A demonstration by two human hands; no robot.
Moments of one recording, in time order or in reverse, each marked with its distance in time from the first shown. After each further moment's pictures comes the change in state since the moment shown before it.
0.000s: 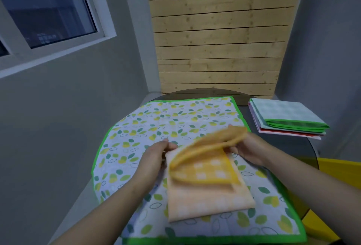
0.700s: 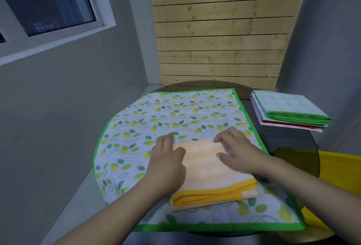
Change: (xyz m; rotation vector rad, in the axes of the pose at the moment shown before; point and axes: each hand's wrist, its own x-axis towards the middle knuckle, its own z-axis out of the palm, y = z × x) left_hand -0.025 -0.016 0.014 1.400 -0.072 0.410; right_hand -0.030 0.028 0.012 -1.360 -0.013 -0.356
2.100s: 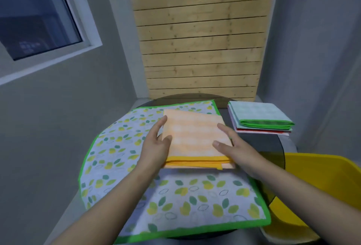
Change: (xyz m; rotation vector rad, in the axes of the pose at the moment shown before) left_hand 0.023 0.035 -0.045 -1.140 0.260 -0.132; right_hand -0.036 0.004 -0.034 0.760 0.221 0.196
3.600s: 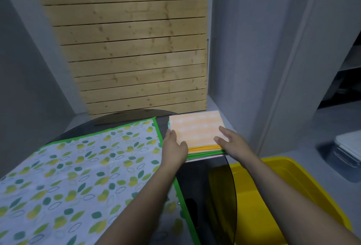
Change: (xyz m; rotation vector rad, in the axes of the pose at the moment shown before) left_hand 0.140 -0.030 0.251 0.408 -0.286 -0.001; right_hand 0.096 0.096 -0.170 -0.279 0.419 0.254
